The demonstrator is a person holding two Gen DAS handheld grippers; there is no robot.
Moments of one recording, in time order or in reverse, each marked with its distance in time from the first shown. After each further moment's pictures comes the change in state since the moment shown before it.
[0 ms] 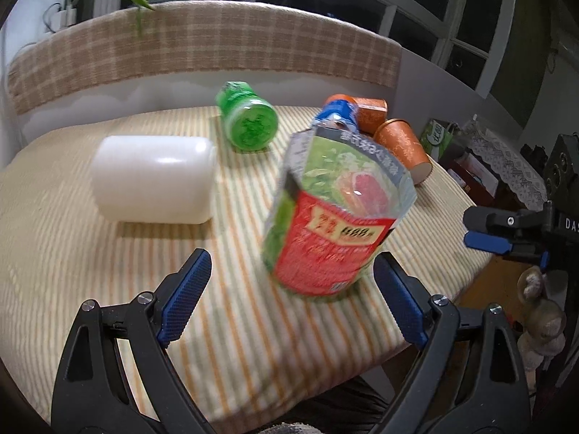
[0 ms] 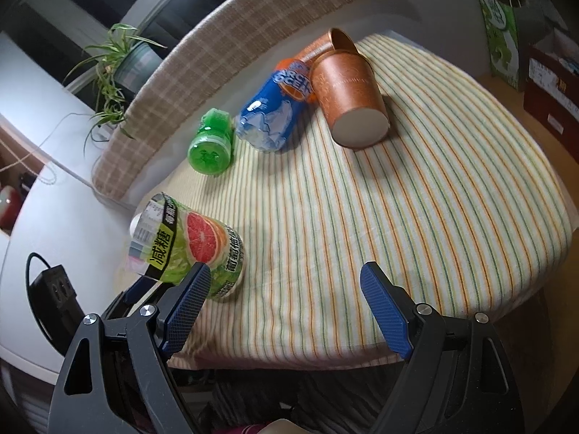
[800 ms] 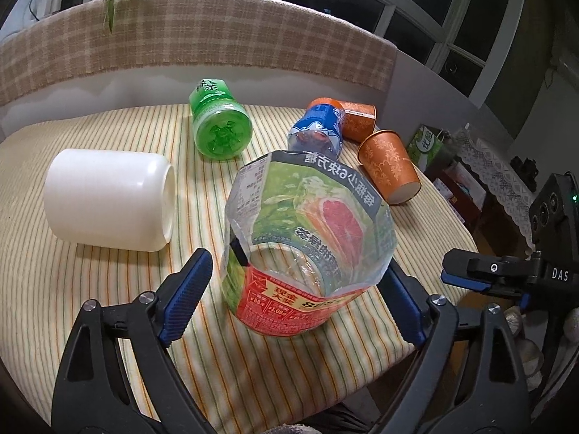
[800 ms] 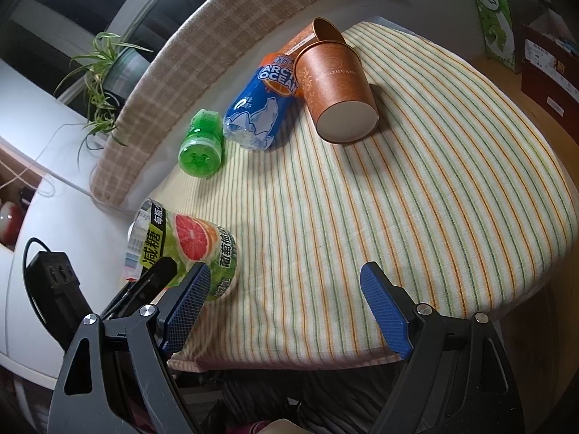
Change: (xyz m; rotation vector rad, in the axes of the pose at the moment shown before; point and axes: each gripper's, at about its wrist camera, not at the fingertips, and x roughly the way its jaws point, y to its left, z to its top) left arm 0.028 -0.018 0.027 -0.043 0.040 -0.078; right arm 0.007 -0.017 0.004 0.081 0.054 0.016
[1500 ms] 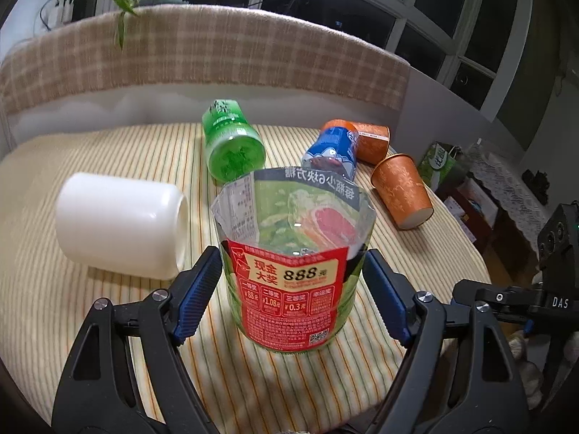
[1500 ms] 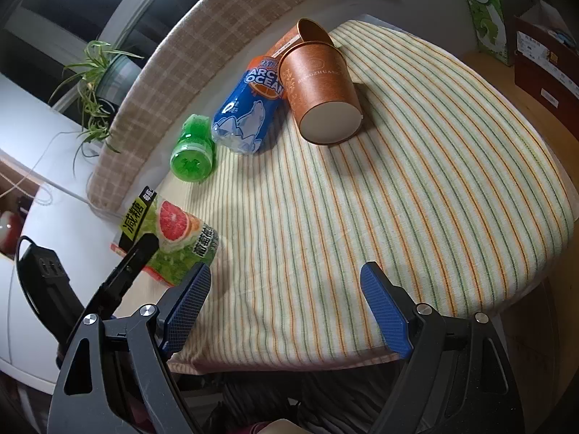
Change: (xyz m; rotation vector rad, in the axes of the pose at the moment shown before) left arm 0.003 0.003 0.015 -0.025 -0.052 0.046; right arm -0.002 -0.012 0.001 0.031 0.001 0.000
